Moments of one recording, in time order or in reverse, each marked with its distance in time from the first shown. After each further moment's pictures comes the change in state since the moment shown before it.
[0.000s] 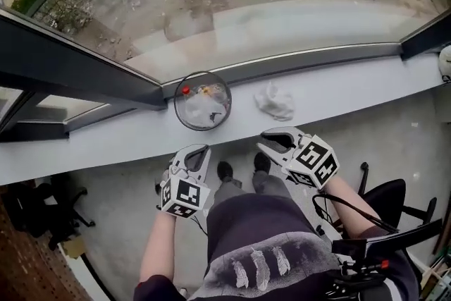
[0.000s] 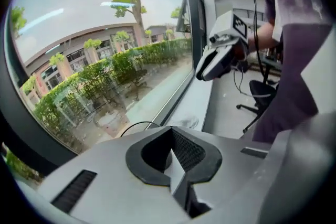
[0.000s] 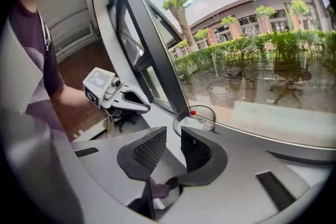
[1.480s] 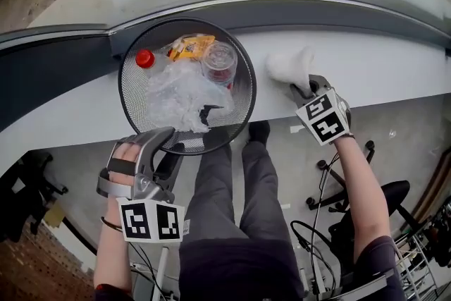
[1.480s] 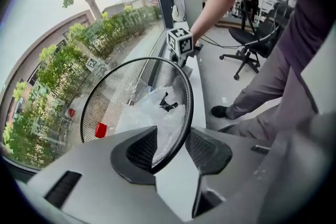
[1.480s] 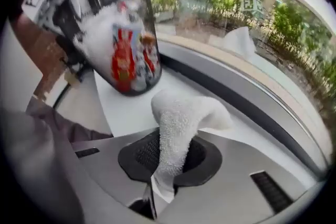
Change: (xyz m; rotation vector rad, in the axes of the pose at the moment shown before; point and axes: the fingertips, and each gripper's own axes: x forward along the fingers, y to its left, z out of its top) left arm 0.134 0.037 -0.149 0.365 0.273 -0.193; right arm 0.165 -0.247 -0.240 -0.086 0.578 -0.314
